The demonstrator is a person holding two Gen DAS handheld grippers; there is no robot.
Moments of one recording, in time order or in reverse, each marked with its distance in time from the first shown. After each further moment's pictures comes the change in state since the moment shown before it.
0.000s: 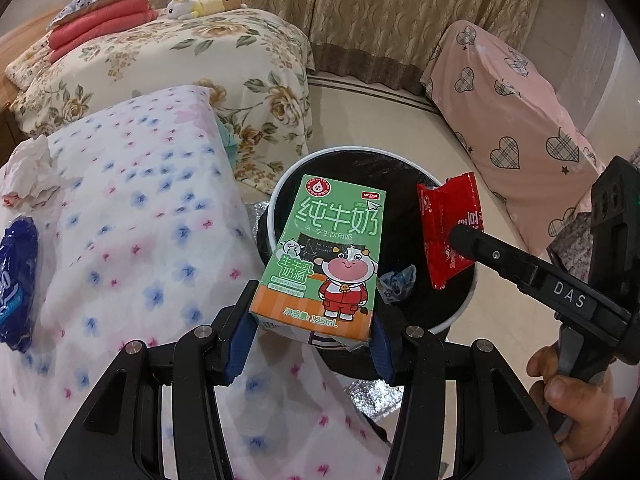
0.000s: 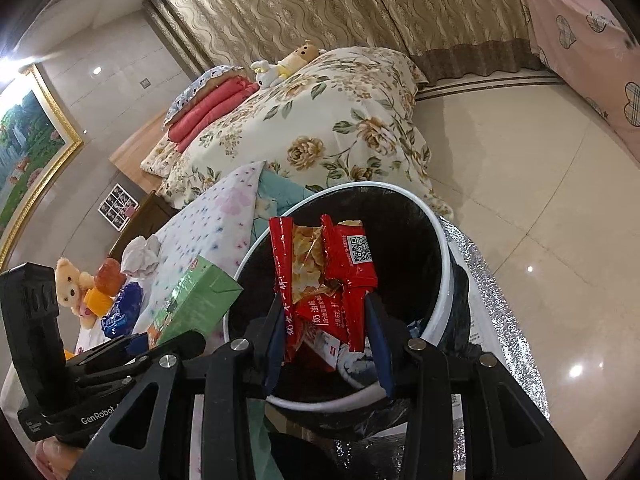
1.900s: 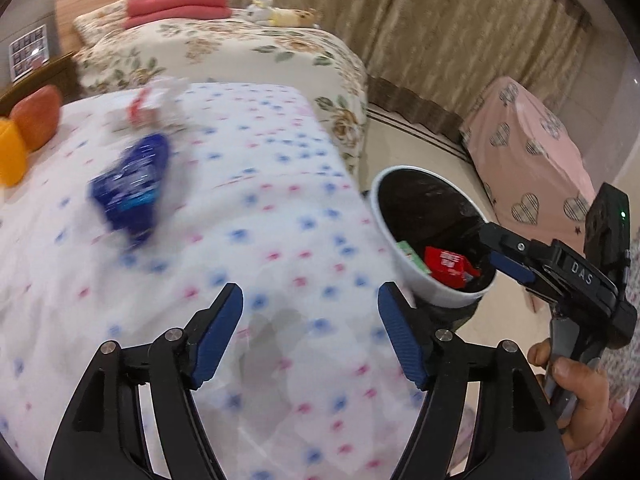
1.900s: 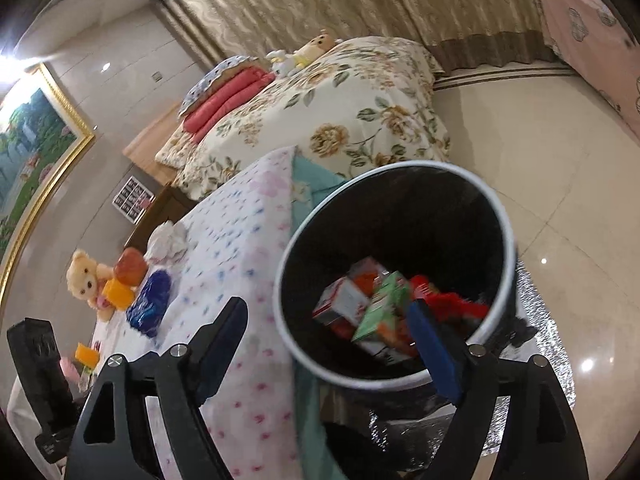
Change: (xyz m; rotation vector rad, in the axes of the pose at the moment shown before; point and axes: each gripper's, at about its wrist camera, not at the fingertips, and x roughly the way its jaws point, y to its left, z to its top) left arm -0.075 0.082 -0.063 -0.223 -0.105 0.067; right arm 0.001 0.053 -0.017 -0.009 0.039 0.067
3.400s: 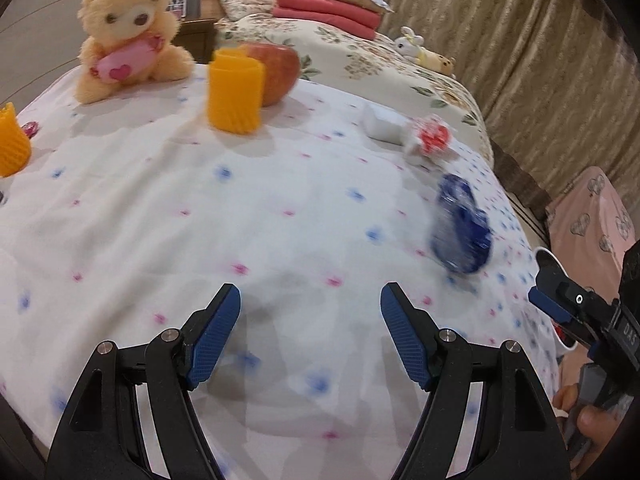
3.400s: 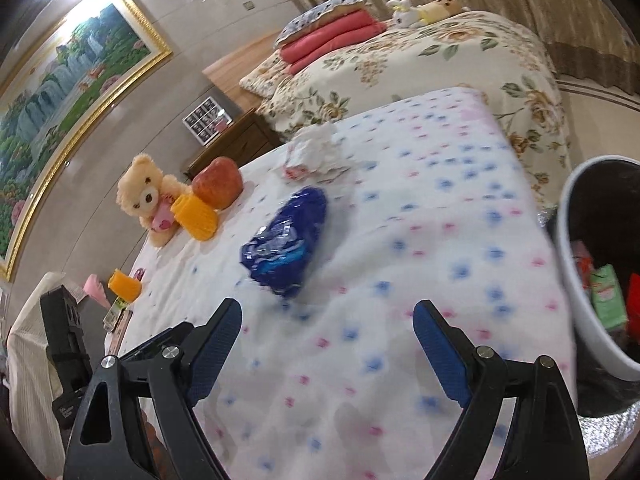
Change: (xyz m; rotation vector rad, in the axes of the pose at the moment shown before) left arm -0.062 0.201 -0.023 -0.303 -0.080 0.254; right arm 0.090 0.179 -0.047 -0.237 0.158 0.198
